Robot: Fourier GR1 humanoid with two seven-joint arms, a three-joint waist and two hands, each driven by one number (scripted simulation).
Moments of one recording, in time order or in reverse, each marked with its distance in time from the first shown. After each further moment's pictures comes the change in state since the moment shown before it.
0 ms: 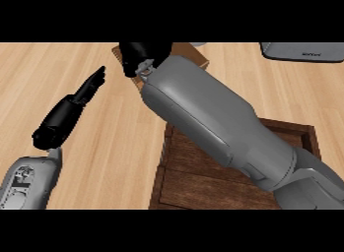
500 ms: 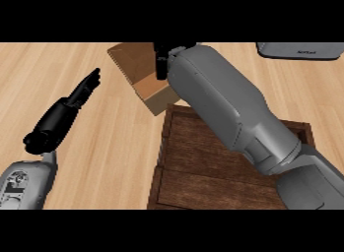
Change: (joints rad) left arm 0.031 0.007 0.014 -0.034 0.008 -0.005 0.005; right arm -0.021 -0.017 -0.123 0.288 -0.145 0.252 -0.224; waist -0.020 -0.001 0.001
